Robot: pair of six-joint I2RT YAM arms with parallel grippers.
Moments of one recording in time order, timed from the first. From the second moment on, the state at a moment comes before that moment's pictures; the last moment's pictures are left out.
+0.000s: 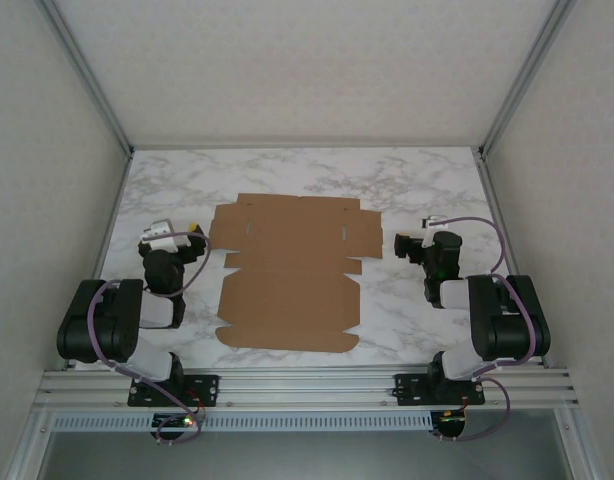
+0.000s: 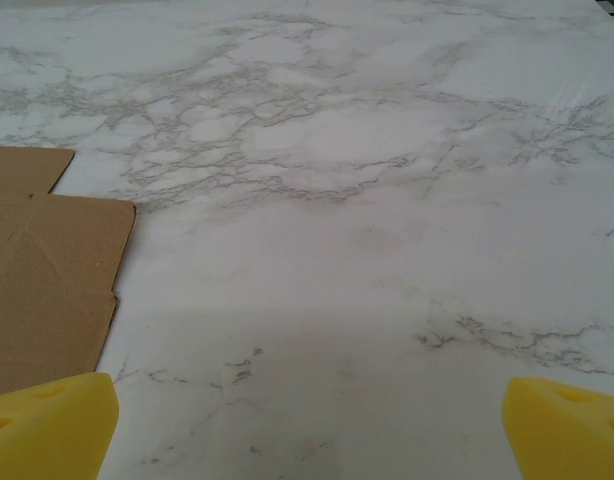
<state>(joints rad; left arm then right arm) 0.06 1.52 0.21 1.17 -0.14 -0.16 0.05 1.52 0.38 0.69 -0.01 0.03</state>
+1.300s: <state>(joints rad) -0.21 0.85 0.79 0.12 -0.41 -0.54 0.30 0.93 1.09 -0.47 0.19 0.49</state>
